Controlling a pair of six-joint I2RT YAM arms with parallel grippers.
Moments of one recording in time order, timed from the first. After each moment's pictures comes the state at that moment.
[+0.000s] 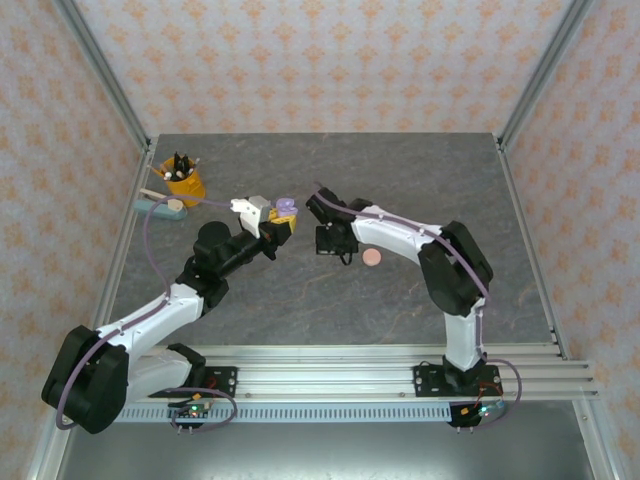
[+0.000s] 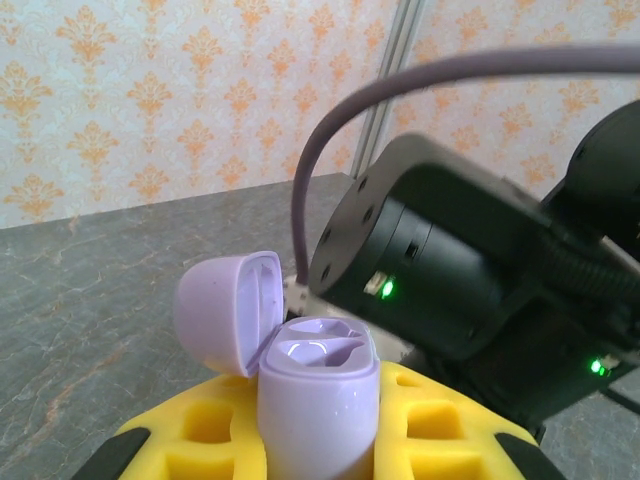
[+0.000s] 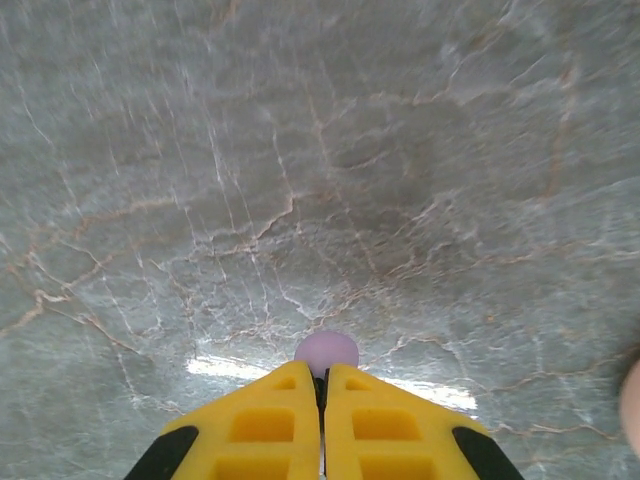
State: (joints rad) left arm -0.41 1.12 0.50 0.55 0.32 -0.20; right arm 0.74 1.95 1.44 -0.73 0.06 0.68
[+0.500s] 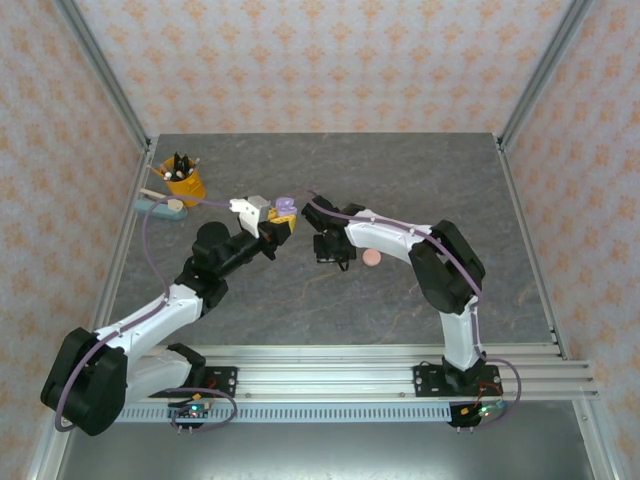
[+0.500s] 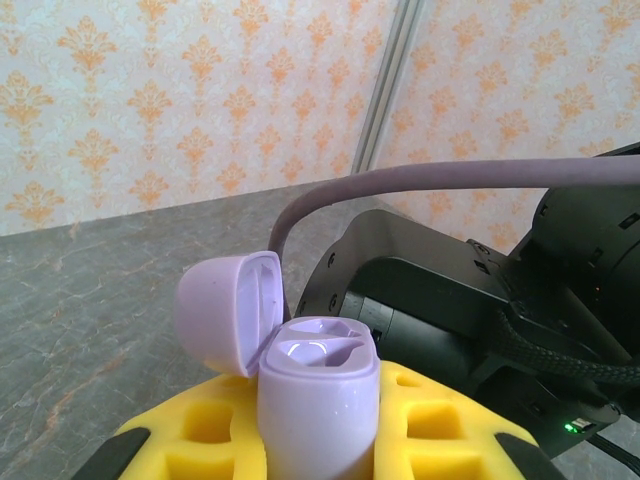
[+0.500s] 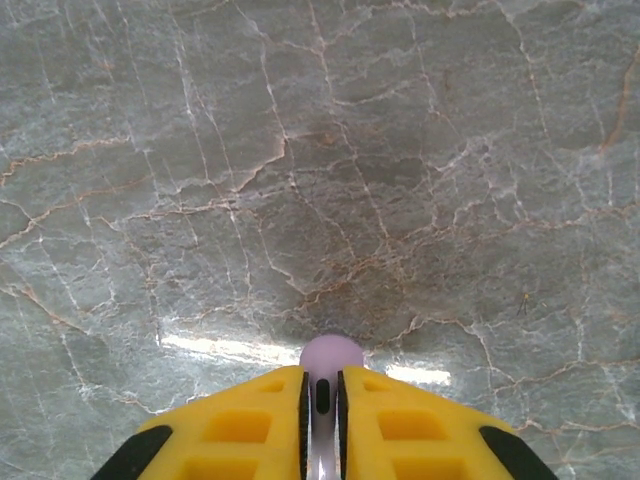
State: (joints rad) left arm -0.41 1.10 0.50 0.55 0.31 -0.20; right arm 0.77 1.99 1.43 -0.75 0.06 0.68
